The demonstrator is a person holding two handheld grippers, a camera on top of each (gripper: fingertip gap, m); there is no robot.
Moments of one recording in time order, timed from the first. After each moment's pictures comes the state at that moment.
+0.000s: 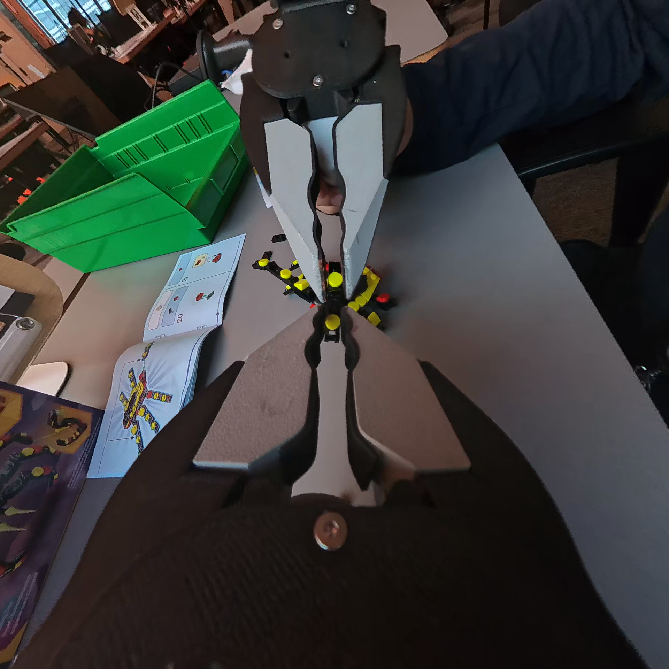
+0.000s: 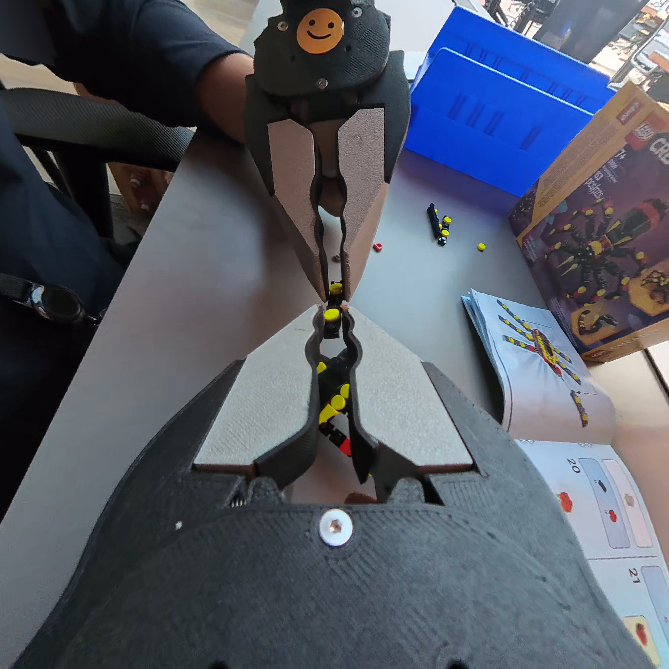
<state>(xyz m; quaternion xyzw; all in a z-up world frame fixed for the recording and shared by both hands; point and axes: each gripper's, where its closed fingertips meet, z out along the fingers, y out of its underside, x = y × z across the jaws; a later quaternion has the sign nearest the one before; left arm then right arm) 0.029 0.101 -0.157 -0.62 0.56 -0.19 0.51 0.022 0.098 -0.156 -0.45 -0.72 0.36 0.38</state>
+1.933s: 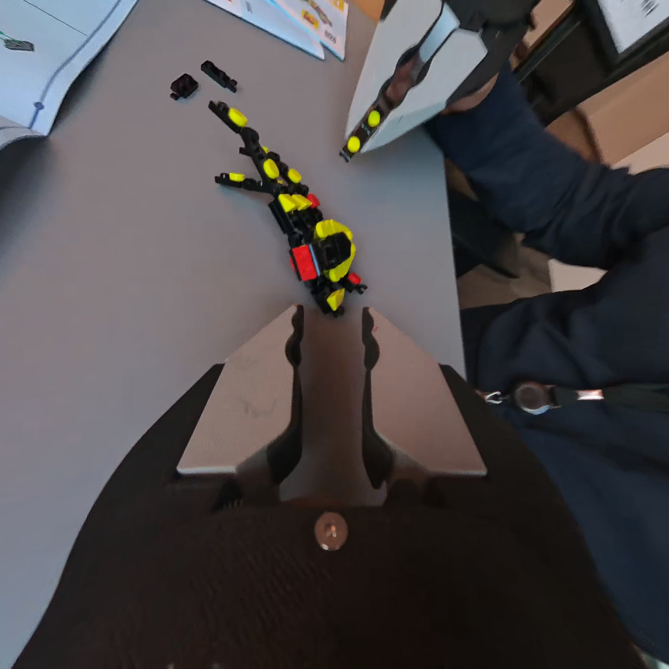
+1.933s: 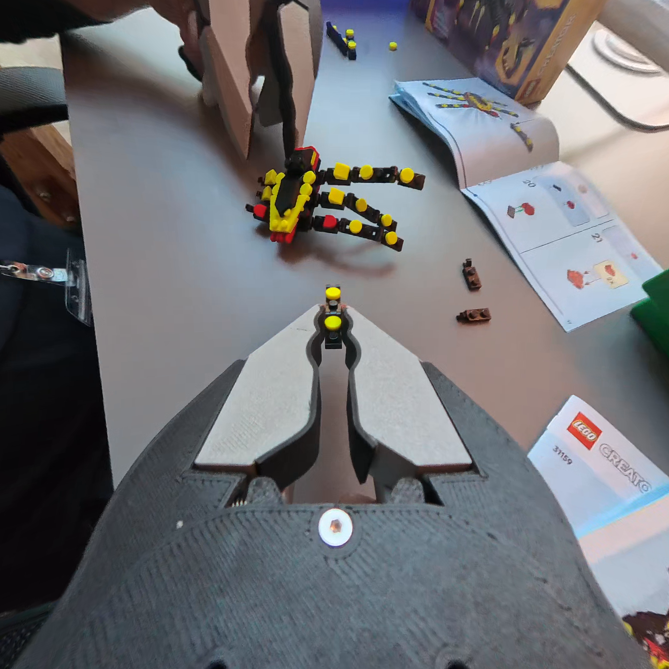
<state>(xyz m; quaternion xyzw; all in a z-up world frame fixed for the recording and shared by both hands) 0.037 0.097 -0.195 -0.78 0.38 -0.43 0.22 0.141 0.133 -0.190 -0.64 -0.61 0.30 0.35</state>
